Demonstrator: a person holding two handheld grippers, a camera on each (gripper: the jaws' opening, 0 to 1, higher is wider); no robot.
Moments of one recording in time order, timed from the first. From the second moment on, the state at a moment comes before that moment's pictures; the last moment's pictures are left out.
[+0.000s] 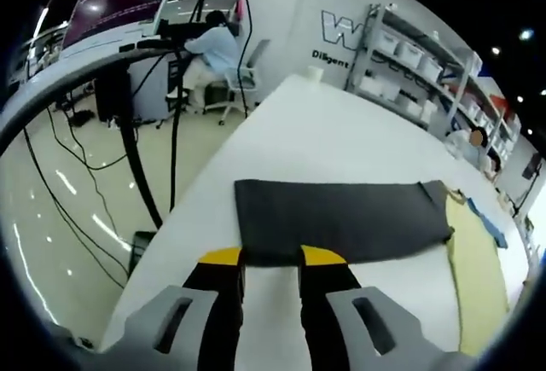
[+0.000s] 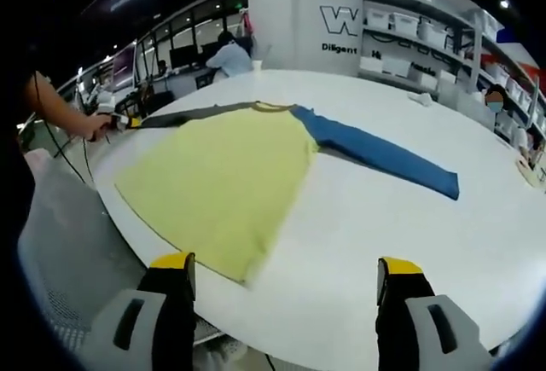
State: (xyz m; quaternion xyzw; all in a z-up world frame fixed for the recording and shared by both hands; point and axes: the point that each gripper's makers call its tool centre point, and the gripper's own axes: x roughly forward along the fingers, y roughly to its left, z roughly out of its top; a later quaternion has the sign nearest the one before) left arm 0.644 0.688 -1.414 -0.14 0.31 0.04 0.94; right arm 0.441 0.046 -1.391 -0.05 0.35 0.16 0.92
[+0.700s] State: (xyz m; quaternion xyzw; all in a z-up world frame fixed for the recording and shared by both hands) left arm 0.652 0.680 -1.386 -0.15 0.29 0.01 0.95; right arm 0.442 0.059 -1.399 -0.05 0.36 0.18 0.92
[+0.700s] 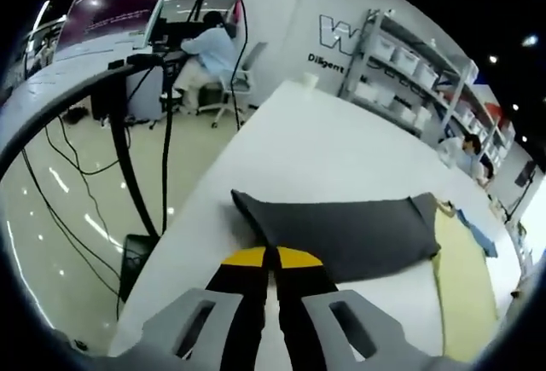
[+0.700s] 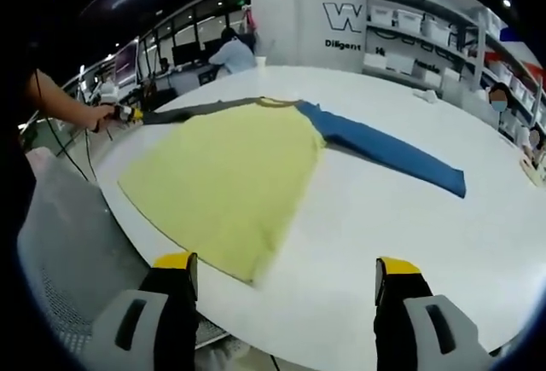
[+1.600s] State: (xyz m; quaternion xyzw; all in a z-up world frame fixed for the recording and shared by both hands) left arm 0.696 0.578 -1.290 -0.05 0.17 -0.15 0.97; right arm 0.440 0.061 -1.401 -0.04 0.36 0.18 0.91
